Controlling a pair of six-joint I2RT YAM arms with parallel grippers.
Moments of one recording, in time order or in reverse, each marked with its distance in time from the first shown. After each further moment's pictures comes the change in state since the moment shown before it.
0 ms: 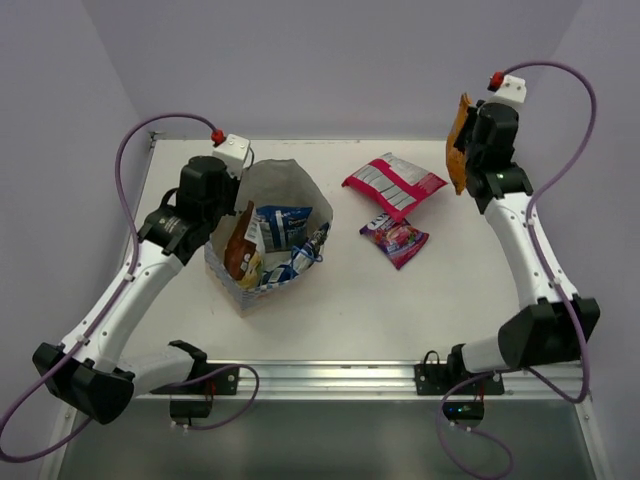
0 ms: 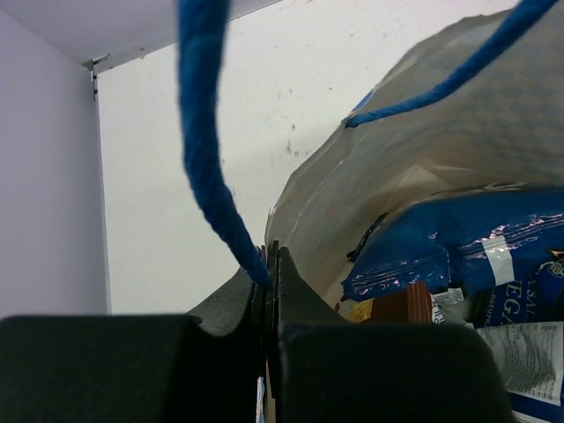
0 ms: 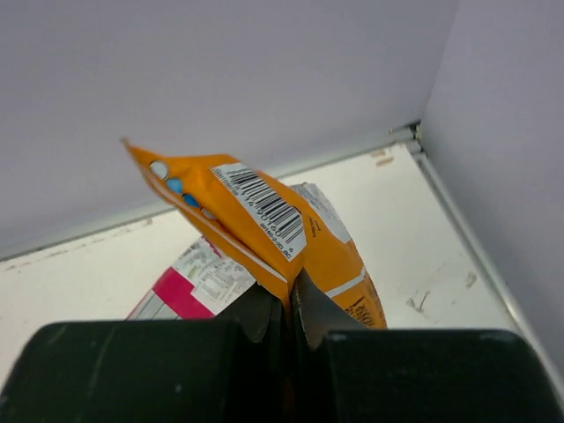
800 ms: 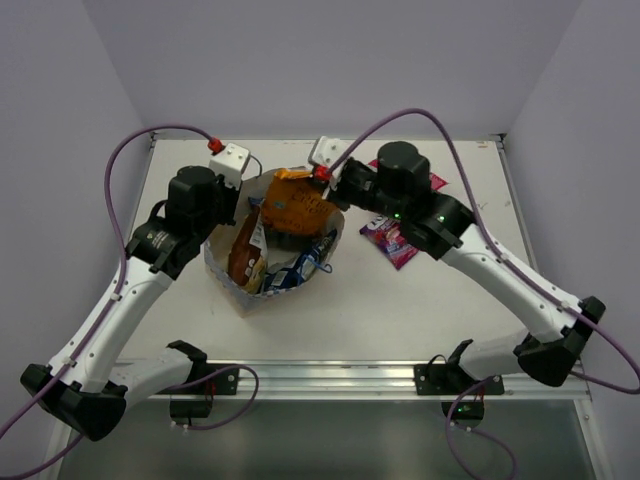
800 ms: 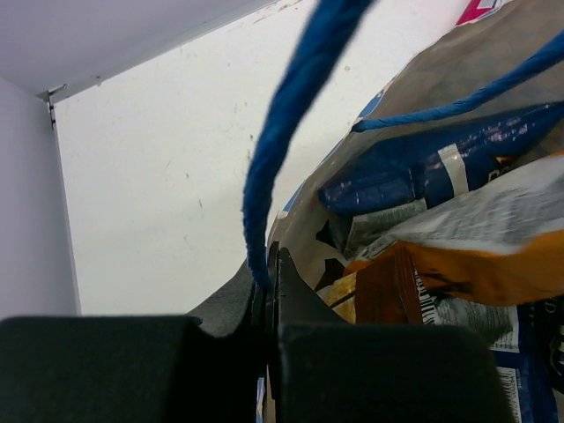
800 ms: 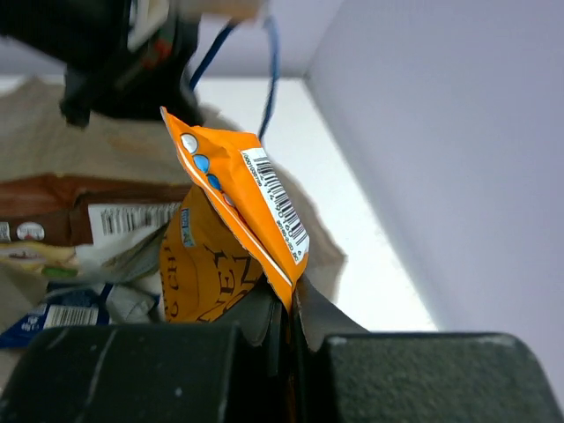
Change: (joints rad) left arm -0.011 -0.088 -0.027 -0.021 0.129 0.010; right arm 0.704 0.046 0.045 -0.091 -0.572 -0.592
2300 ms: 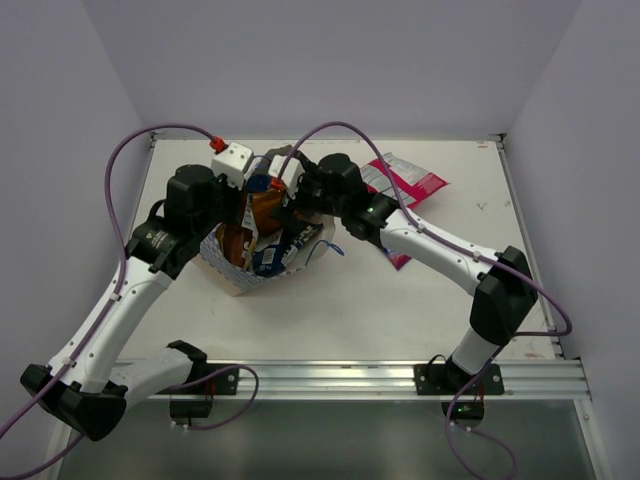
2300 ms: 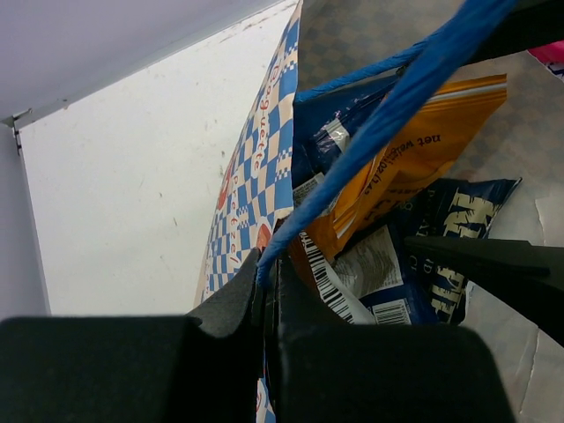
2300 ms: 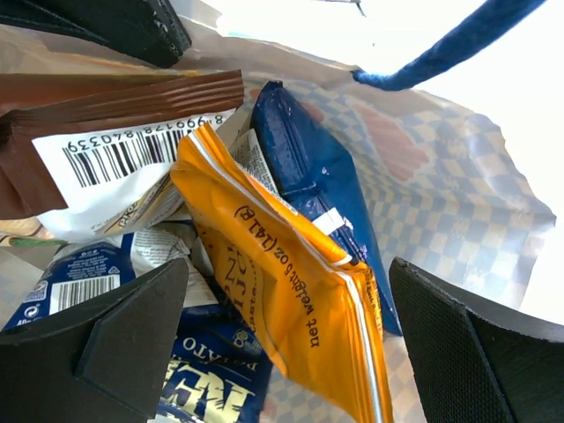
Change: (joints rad) left arm 0.002 0.003 0.005 0.019 0.092 -0.004; right arm -0.009 0.278 -0.055 0.228 -0.001 0.009
